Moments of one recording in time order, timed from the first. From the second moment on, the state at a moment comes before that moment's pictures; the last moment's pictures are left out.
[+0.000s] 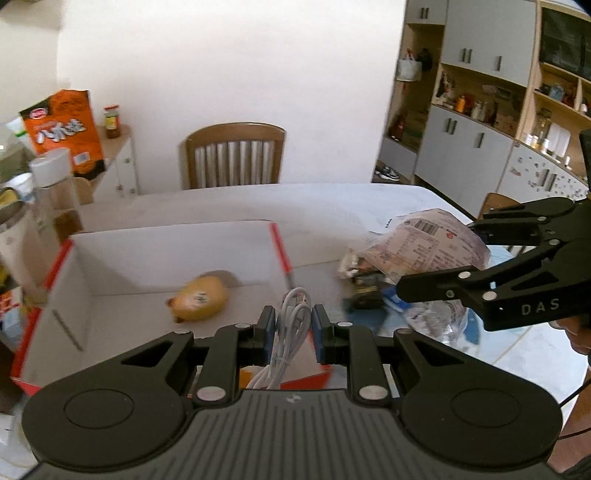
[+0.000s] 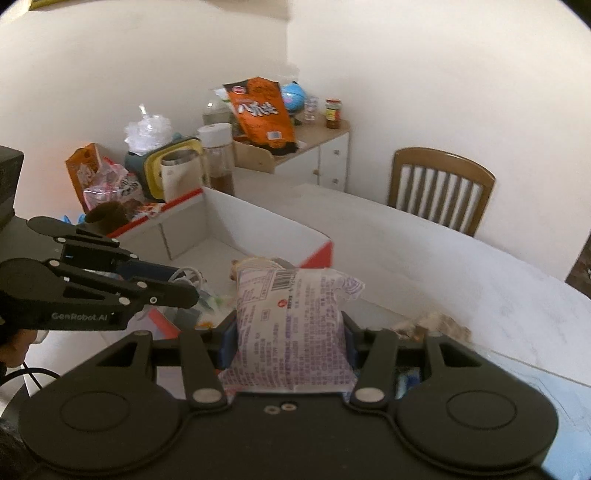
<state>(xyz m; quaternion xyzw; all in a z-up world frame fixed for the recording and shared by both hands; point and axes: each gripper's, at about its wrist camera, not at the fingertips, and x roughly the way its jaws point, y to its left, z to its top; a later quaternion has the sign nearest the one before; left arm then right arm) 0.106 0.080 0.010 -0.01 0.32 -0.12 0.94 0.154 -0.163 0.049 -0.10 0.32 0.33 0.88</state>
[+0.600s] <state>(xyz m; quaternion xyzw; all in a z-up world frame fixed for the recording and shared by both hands) 0.126 0.146 0.002 -0.01 0.33 -0.07 0.94 0.170 -0.101 0.044 -0.11 0.33 0.36 0.87</state>
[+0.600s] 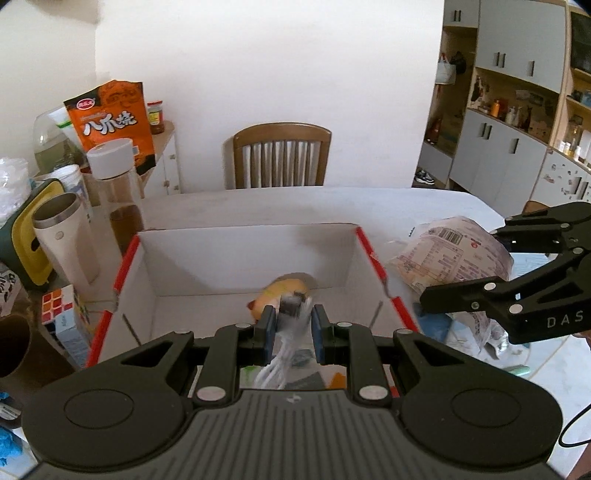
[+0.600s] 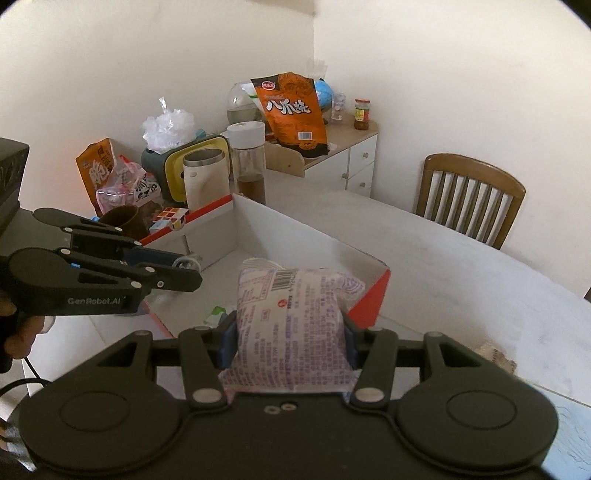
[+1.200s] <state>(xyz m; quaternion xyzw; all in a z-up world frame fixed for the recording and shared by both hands) 0.181 0.195 -0.041 -0.02 0.37 -0.02 0.93 0.215 -0.035 0.003 -0.13 0.37 0.36 0.85</state>
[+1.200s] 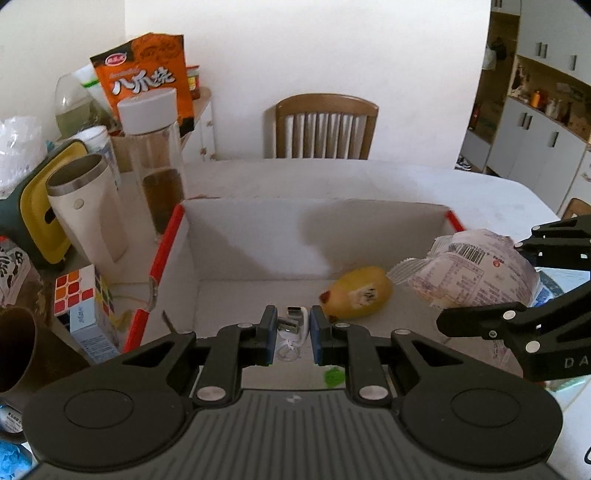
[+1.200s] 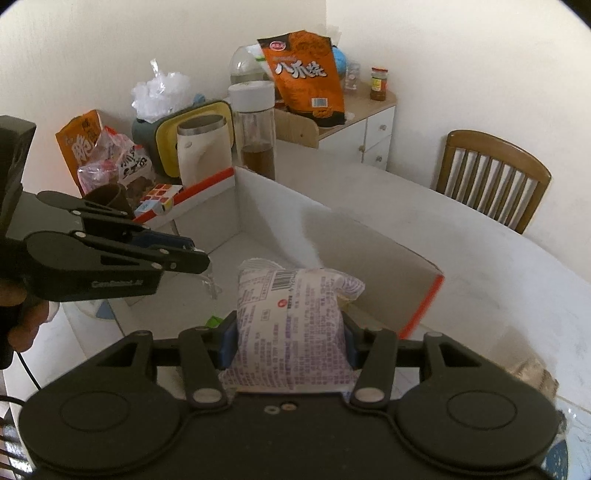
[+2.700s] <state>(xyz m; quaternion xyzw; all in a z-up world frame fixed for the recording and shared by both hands) 0.228 0.197 -0.062 -0.01 0.45 0.00 0.89 0.229 -0.011 -0.021 -0.15 0.40 0.36 0.83</state>
